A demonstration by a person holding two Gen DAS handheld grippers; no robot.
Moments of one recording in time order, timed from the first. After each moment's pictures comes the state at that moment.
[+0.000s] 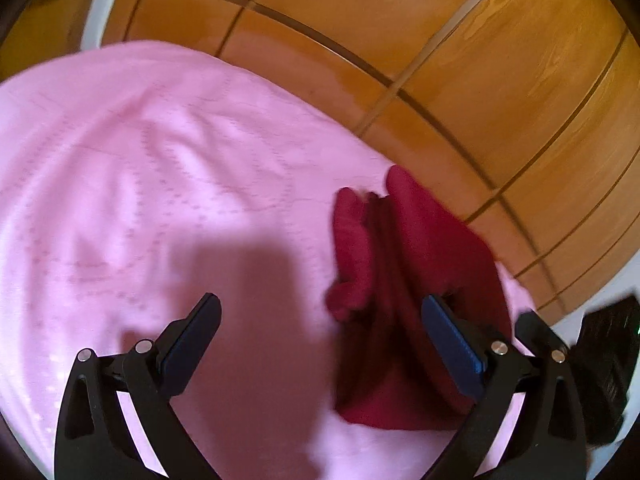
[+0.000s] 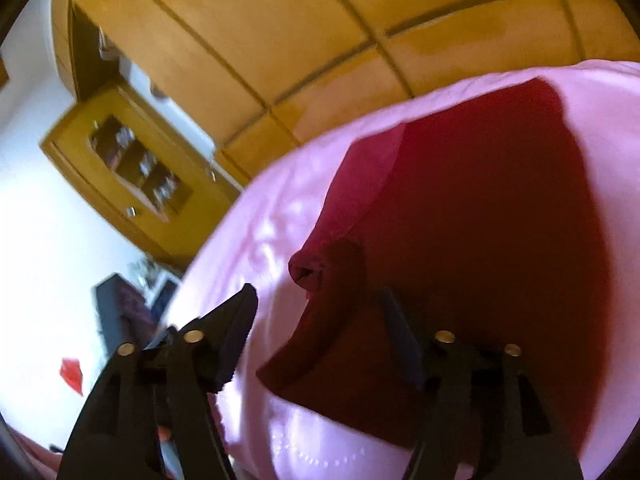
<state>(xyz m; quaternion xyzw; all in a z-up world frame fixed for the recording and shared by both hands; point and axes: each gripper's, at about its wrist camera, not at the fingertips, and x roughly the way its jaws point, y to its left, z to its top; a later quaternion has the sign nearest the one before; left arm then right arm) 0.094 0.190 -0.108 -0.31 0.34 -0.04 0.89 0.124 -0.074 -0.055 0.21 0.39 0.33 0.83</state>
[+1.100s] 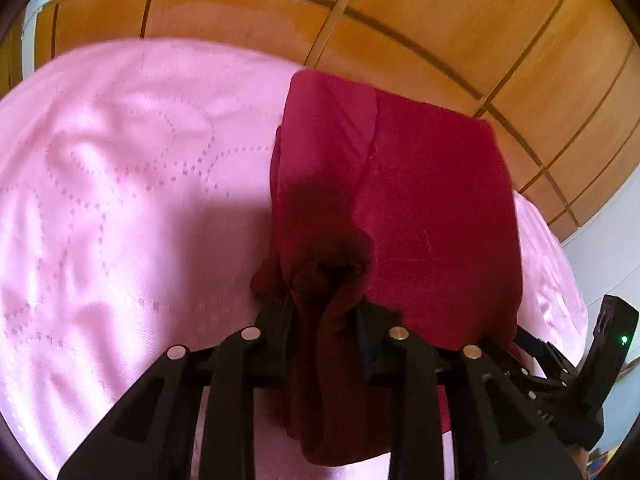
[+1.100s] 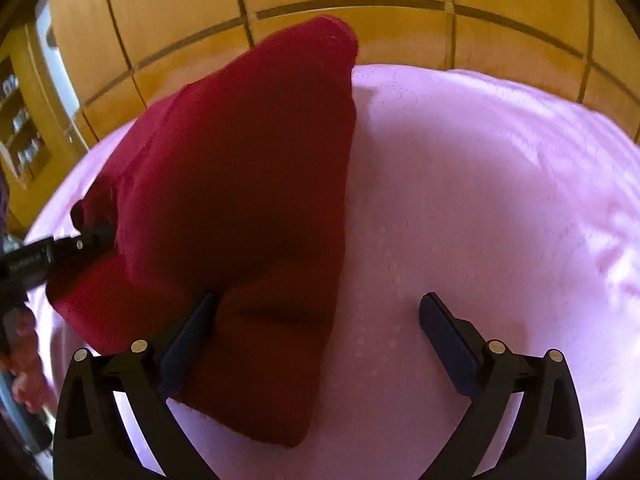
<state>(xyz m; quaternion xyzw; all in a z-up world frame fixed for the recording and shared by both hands) 0.137 0.131 -0.119 -0.18 0.42 -0.10 0.88 0.111 -0.114 -0.104 0.04 0.43 0.10 0.90</state>
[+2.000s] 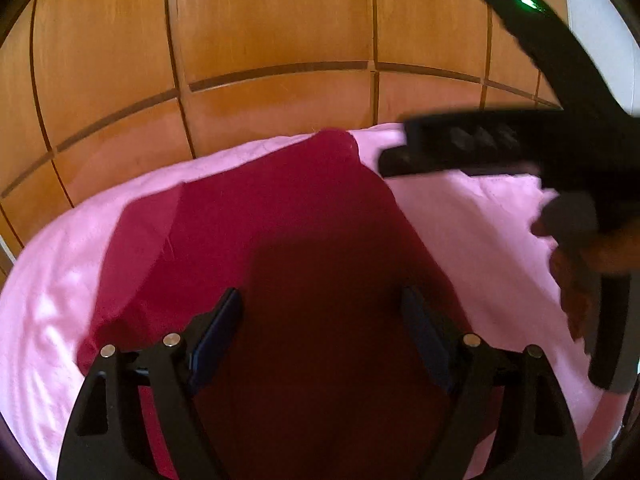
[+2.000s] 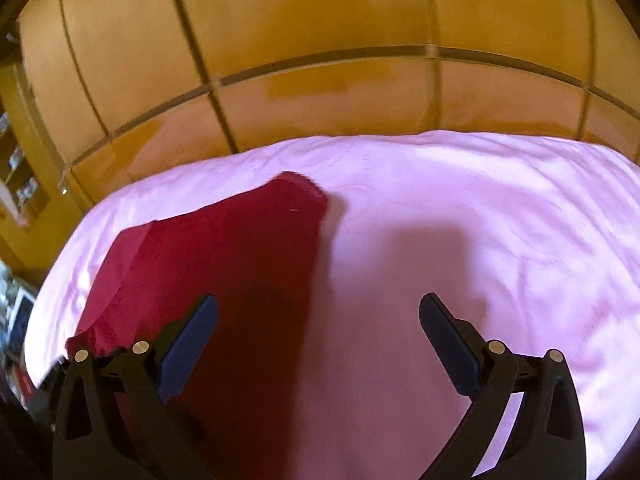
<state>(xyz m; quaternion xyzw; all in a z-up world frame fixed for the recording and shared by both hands) 0.148 -0.011 -0.094 0.07 0.33 -0.14 0.93 0.214 -0.143 -0.035 0.05 0.40 0.09 0.91</state>
